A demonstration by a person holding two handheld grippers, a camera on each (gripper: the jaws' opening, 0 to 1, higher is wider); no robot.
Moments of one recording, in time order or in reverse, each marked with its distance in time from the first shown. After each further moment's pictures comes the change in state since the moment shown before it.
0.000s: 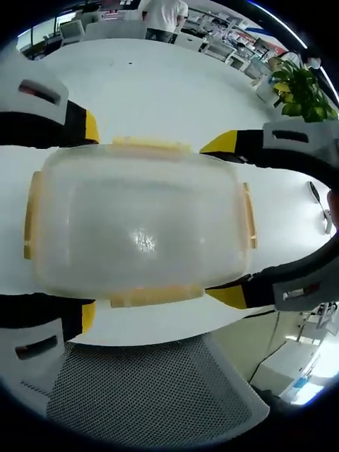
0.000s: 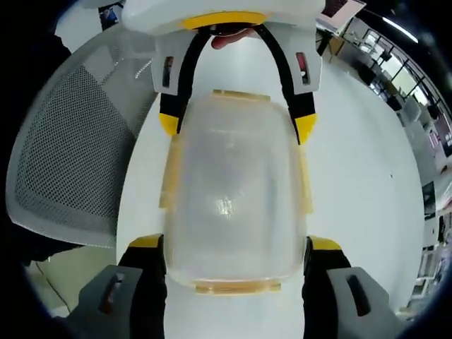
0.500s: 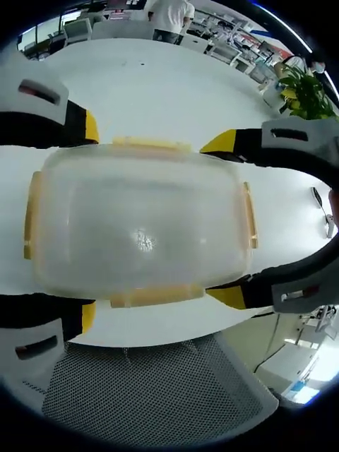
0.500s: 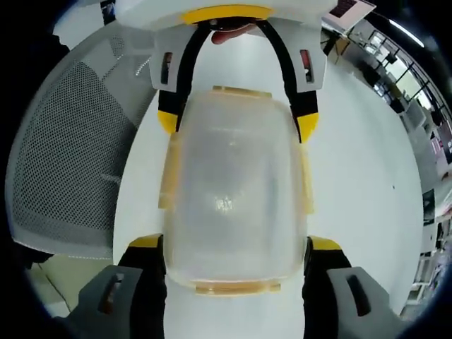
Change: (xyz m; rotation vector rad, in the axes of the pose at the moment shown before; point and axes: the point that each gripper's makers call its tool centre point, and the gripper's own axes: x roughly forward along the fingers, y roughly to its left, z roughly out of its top) left arm -0.007 0.004 -0.027 -0.018 0.014 0.004; right arm 0.011 -0.006 0.024 -0.017 0.015 0.002
